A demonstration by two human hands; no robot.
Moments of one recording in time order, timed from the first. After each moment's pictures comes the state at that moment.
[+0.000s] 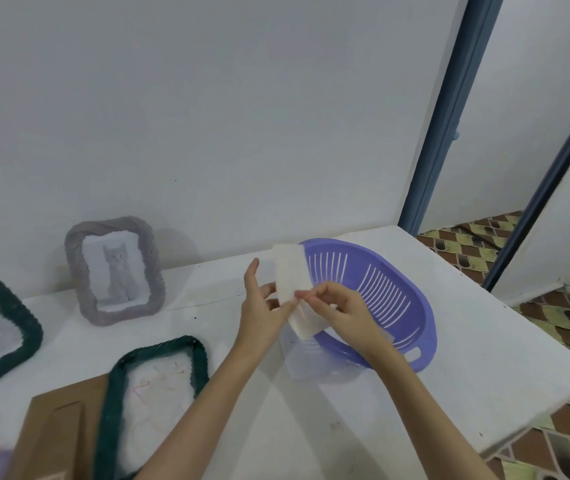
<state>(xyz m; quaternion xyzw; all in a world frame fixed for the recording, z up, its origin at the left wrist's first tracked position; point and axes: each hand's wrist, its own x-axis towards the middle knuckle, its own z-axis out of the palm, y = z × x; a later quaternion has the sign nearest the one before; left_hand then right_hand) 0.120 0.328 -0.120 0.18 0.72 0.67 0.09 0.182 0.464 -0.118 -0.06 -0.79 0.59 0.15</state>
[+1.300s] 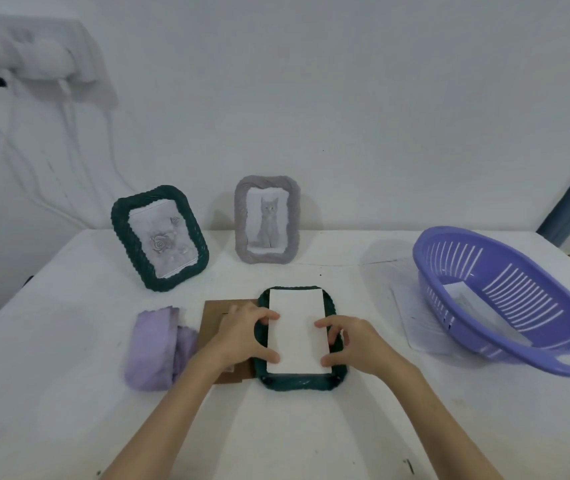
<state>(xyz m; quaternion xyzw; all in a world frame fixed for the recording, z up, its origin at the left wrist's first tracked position) 0.121 0.089 -0.175 0.16 0.94 0.29 0.13 0.163 0.313 -0.177 0.02 -0.92 0.38 -0.11</state>
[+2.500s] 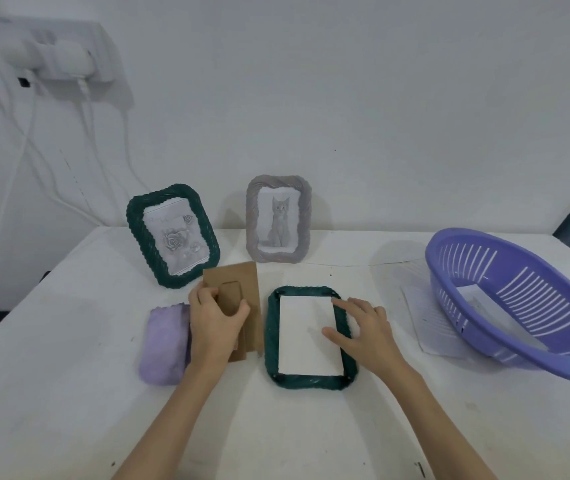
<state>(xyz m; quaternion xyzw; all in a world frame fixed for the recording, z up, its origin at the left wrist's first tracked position) 0.124 0.069 -0.182 -0.11 0.88 0.42 -0.20 0.161 0.305 -0.188 -0.01 -0.95 0.30 0.05</state>
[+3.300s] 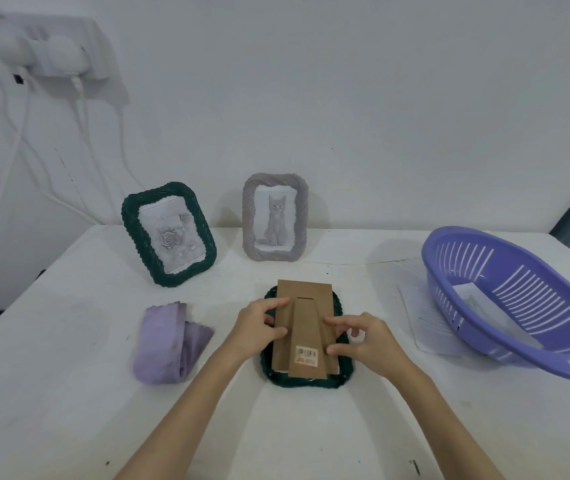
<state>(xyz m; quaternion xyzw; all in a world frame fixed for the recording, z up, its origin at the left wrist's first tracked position) 0.126 0.105 -0.173 0.09 0.86 0.49 0.12 0.166 0.320 -0.189 0.03 -0.89 0.45 -0.02</state>
